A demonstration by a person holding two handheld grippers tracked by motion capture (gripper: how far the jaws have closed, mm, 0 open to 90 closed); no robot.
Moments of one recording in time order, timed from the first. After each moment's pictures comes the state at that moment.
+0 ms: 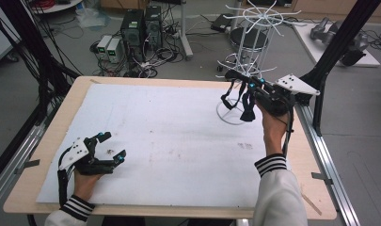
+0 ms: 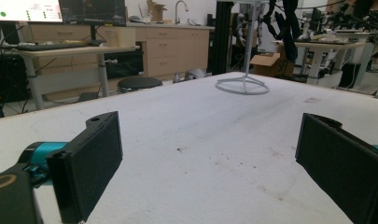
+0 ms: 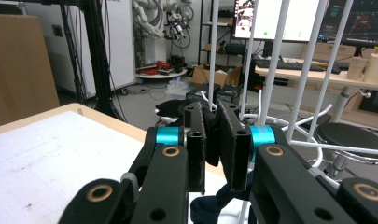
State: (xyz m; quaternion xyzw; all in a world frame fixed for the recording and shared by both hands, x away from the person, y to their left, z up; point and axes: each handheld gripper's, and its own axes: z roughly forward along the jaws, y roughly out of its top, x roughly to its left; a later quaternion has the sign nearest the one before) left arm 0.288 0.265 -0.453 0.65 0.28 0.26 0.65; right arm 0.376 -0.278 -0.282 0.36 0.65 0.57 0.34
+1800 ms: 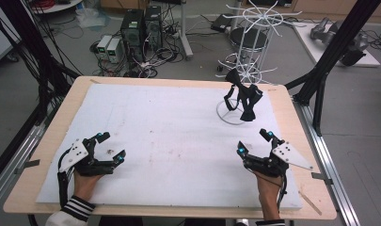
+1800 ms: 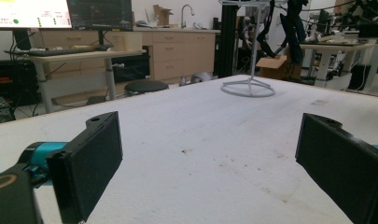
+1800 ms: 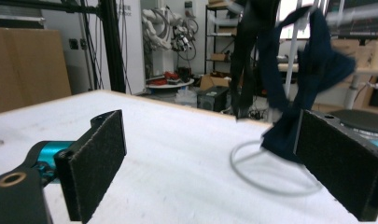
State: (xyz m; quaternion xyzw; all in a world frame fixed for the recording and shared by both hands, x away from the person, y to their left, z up) left arm 0.285 0.265 -0.454 0.65 0.28 0.28 0.65; right arm 0.265 -0.278 -0.408 0.36 0.62 0.61 0.34
